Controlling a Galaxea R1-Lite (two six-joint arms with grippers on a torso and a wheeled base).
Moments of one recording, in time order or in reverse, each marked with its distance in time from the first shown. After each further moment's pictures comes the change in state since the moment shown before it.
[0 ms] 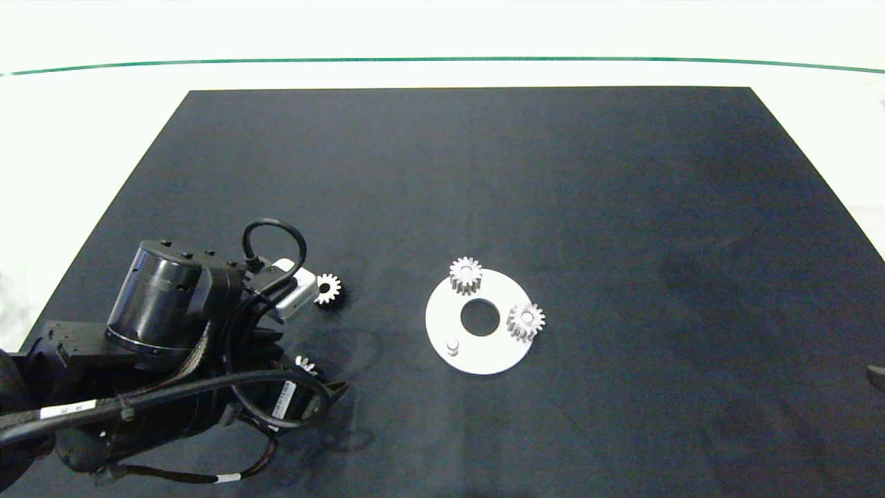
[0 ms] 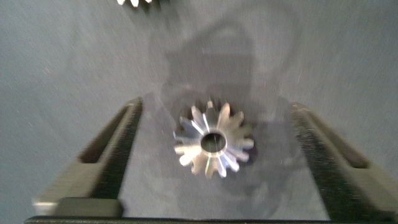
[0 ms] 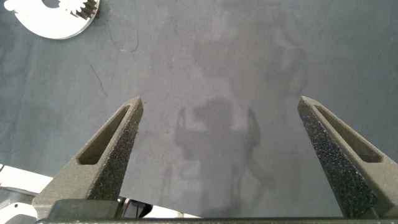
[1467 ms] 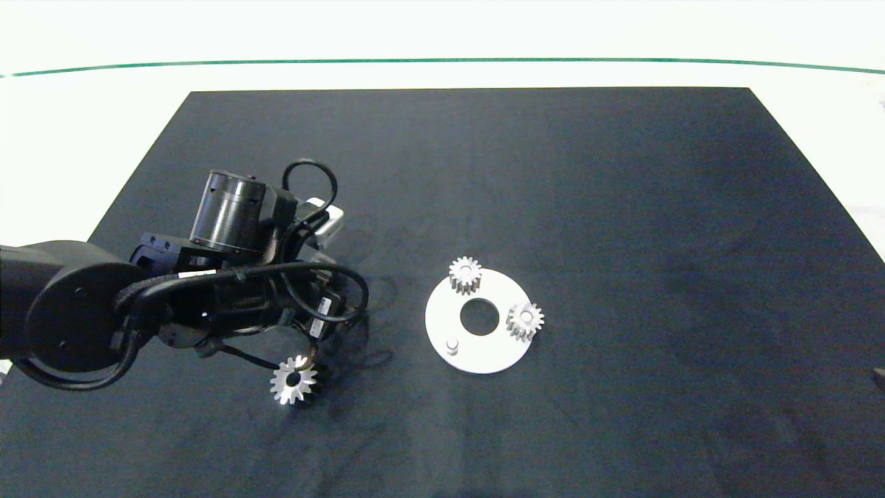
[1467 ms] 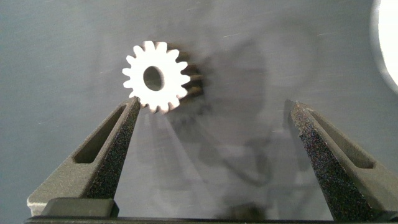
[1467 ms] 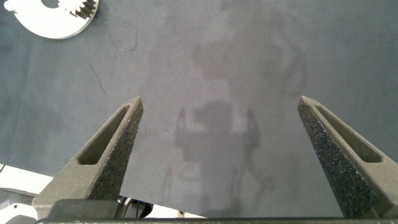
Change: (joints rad) left arm 0.101 0.210 -0.289 0.010 0.007 0.054; right arm -0.006 -0.014 0.008 0.000 0.000 0.000
